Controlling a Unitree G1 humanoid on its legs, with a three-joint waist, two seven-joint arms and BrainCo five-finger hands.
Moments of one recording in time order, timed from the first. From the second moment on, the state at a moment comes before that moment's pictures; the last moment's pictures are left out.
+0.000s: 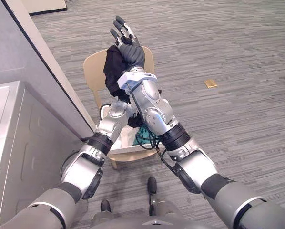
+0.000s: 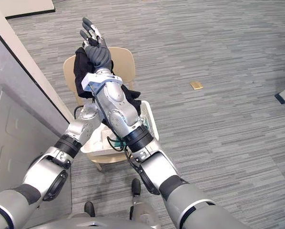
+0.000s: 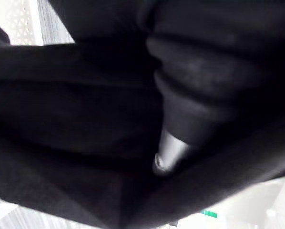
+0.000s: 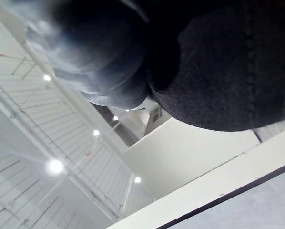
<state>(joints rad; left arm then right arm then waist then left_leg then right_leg) -0.81 0.03 -0.29 0.67 -0.48 0.11 0.28 -0.94 0.03 0.38 0.21 0.78 -0.07 -0.38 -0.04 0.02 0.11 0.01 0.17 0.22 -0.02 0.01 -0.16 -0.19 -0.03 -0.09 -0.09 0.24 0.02</state>
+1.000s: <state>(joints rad) -0.38 0.10 -0.02 0.24 -0.67 -0.03 0.23 -0.29 -0.21 0.38 -0.22 0.77 -0.02 0.06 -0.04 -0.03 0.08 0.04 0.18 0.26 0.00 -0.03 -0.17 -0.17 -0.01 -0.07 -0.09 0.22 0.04</state>
